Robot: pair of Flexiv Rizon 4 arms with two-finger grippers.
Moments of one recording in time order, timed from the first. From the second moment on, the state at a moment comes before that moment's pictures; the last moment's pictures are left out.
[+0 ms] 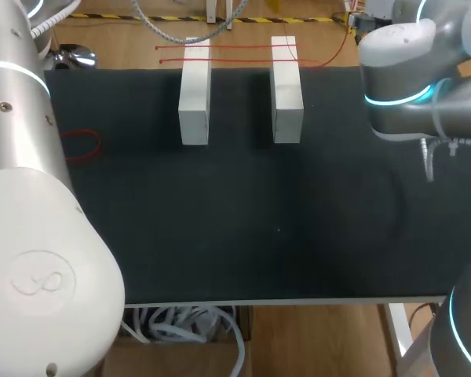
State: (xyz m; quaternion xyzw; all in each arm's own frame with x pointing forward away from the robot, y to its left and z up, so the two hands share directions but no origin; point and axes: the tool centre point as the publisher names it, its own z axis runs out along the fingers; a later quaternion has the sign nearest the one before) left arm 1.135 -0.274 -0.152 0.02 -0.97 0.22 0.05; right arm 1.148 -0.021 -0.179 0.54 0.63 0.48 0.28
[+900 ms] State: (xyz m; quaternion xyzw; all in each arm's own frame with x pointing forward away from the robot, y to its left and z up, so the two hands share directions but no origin) left arm 1.134 -0.274 -0.152 0.02 -0.97 0.22 0.05; right arm 1.151 -0.016 -0.169 0.31 0.79 0.35 0.40
